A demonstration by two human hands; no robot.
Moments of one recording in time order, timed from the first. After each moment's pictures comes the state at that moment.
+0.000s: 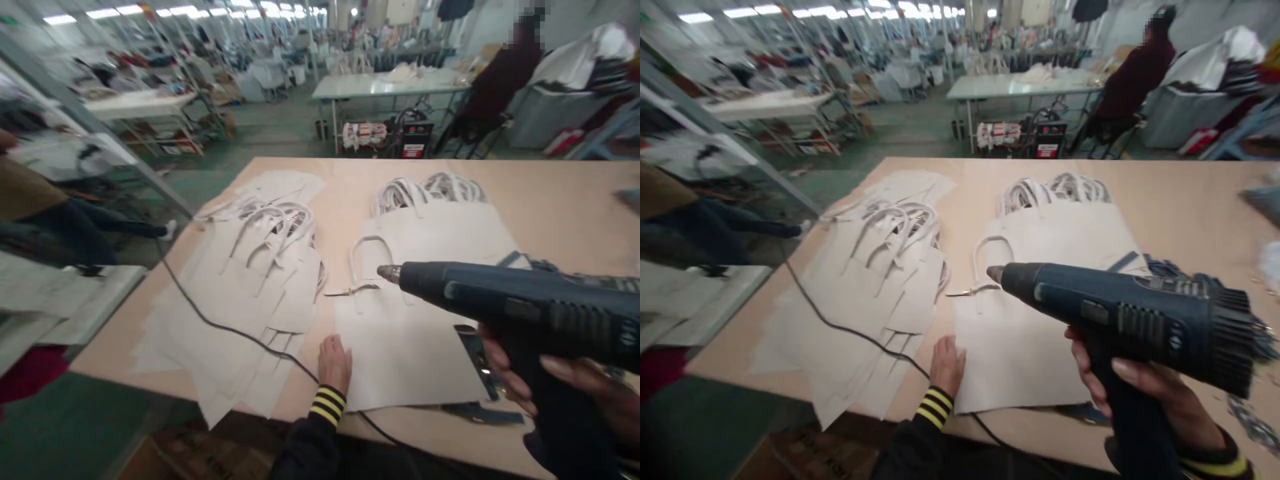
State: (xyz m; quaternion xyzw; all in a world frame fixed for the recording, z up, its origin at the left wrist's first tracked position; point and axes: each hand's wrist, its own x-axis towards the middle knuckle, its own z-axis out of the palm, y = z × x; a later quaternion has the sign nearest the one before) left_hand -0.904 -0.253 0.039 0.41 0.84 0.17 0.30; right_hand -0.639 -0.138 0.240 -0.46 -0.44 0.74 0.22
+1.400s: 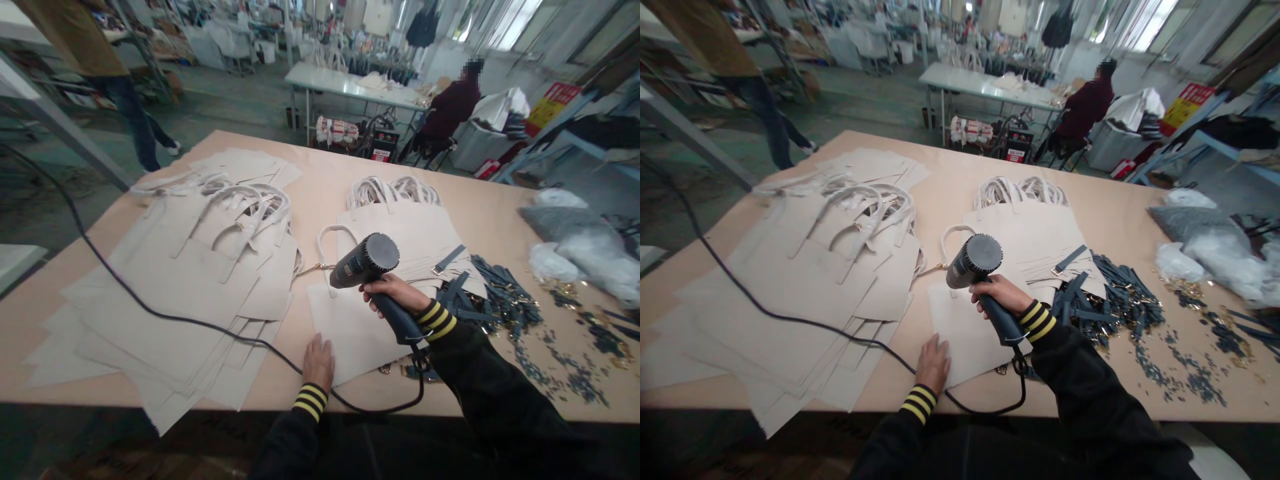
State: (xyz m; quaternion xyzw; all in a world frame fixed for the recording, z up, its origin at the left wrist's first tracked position) left_hand -0.890 -0.290 -0.026 0.57 0.80 0.12 0.14; right_hand -0.779 -0.107 0.201 -0.41 -0.53 0.74 0.07
